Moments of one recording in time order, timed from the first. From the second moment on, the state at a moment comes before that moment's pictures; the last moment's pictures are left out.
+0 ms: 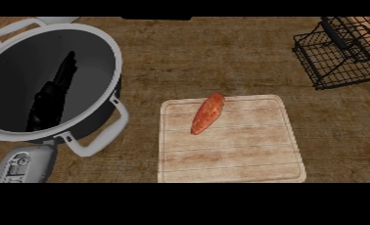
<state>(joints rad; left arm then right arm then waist) -0.19 0.26 0.07 -1.45 -0.18 0.06 0.07 -0.95 -0.78 -0.13 -0.69 0.79 0.10 -0.27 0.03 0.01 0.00</state>
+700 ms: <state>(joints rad) -0.17 0.24 0.07 -1.47 -0.20 0.06 0.06 -1.00 -0.78 -0.29 -0.40 0.67 0.16 -0.34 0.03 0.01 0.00</state>
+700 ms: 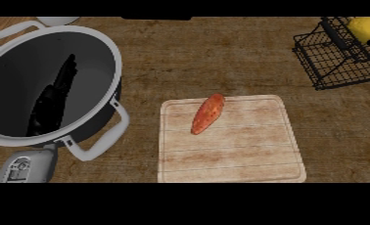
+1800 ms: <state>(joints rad) -0.15 0.24 0.09 -1.49 -0.19 0.05 0.06 -0.92 -1.19 -0.55 -0.20 0.46 0.44 -0.39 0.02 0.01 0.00</state>
